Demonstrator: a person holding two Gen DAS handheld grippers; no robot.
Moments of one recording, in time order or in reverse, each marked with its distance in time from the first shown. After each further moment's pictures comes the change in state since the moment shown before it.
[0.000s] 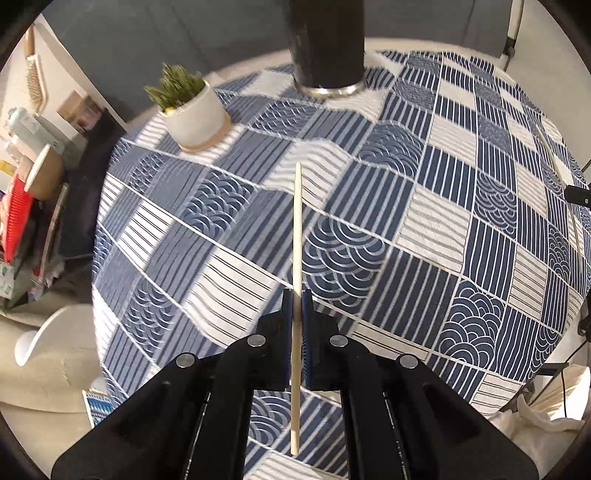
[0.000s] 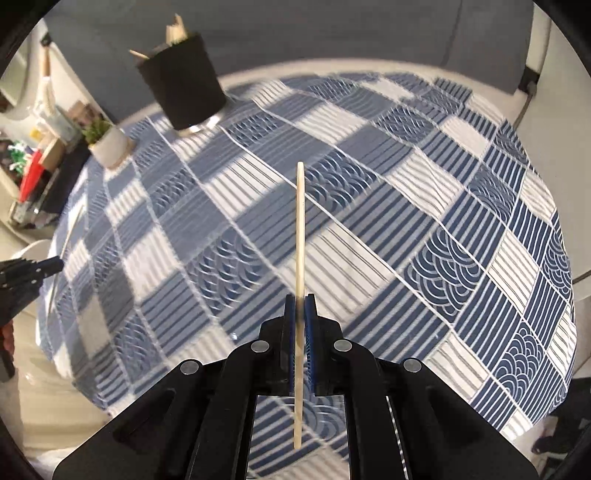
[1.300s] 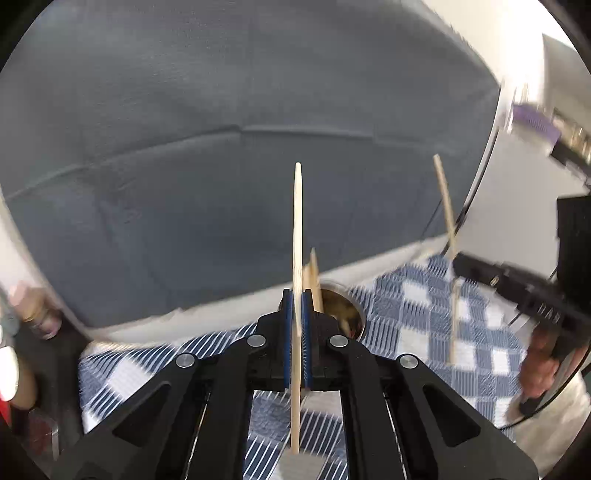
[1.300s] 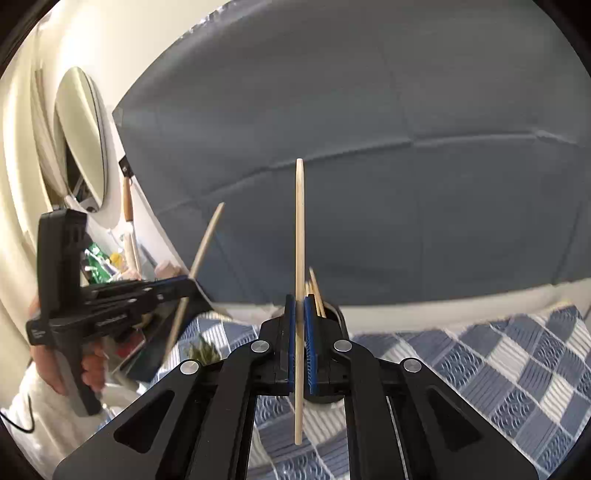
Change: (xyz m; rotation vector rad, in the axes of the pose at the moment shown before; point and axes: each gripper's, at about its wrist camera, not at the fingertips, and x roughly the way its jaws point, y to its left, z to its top) left arm -0.073 0.083 0.268 -0.059 -0.532 -0.342; right arm -0.040 0.116 0.278 -0.098 -0.526 0.313
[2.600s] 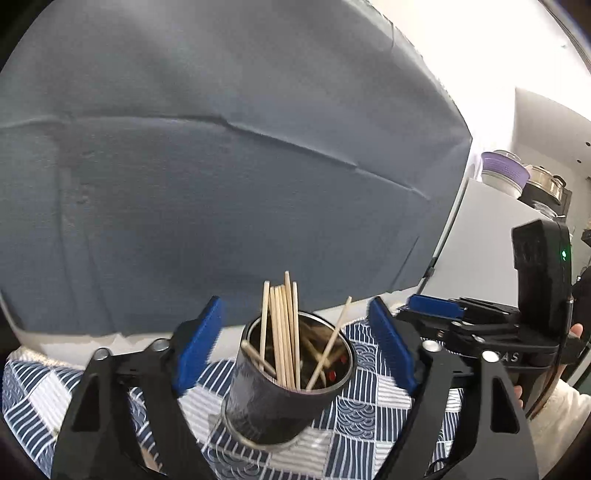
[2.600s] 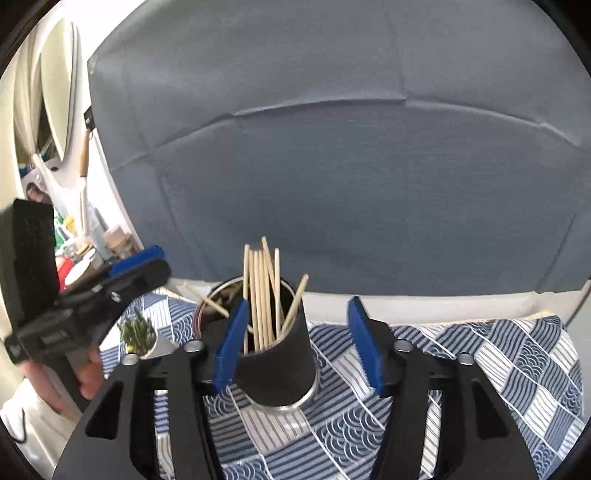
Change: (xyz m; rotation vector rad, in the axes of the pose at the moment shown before) left arm 0.044 0.003 -0.053 -0.073 -0.254 -0.131; right arm 0.042 -0.003 -0.043 -0.098 0.073 -0.187
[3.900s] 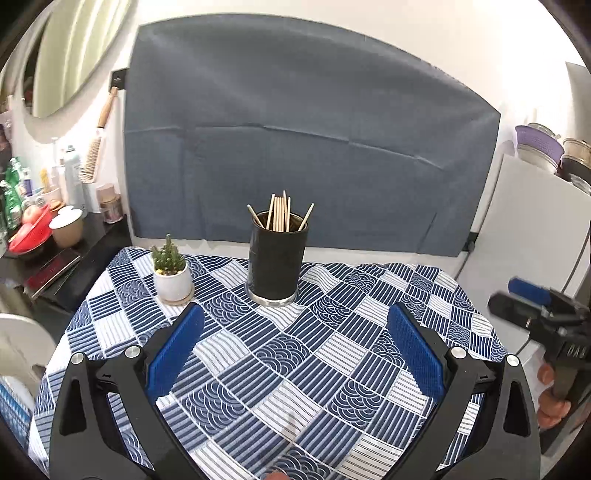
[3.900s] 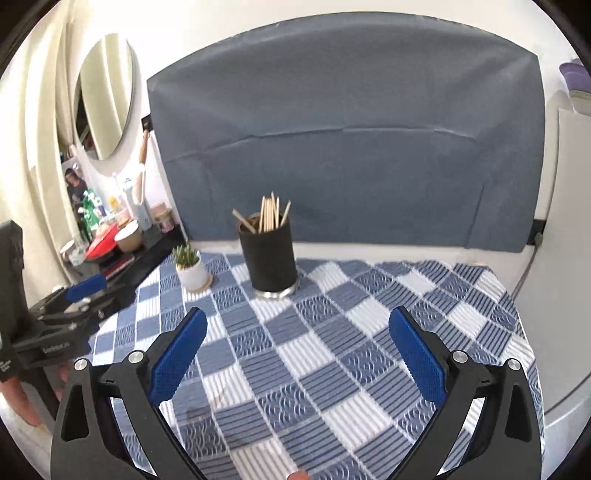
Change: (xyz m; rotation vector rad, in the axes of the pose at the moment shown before) left arm -0.186 -0.209 -0.116 -0.050 0.006 0.454; right arm -0.248 -0.030 -0.127 -0.030 -0.007 0.002
